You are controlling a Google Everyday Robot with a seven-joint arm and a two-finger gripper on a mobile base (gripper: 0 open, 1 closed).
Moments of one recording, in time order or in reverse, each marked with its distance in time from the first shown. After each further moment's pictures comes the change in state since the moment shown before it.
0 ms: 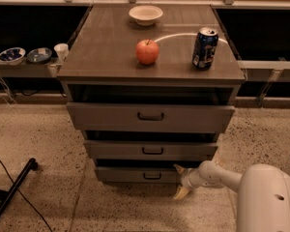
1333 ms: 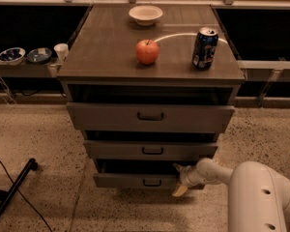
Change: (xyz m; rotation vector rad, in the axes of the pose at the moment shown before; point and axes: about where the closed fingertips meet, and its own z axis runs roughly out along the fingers) arm 0.008 -0.013 0.015 -0.014 0.022 0.013
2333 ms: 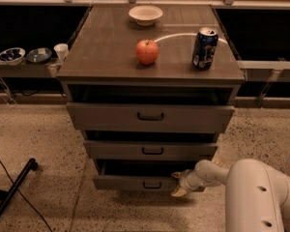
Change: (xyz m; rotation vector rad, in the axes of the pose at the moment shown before) arm 0.000 0.028 0.002 -0.084 0.017 -0.008
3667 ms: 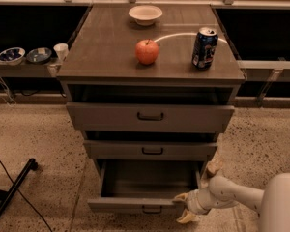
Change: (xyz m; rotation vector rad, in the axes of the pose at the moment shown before) arm -0.017 0.119 -0.051 -0.161 -0.133 0.015
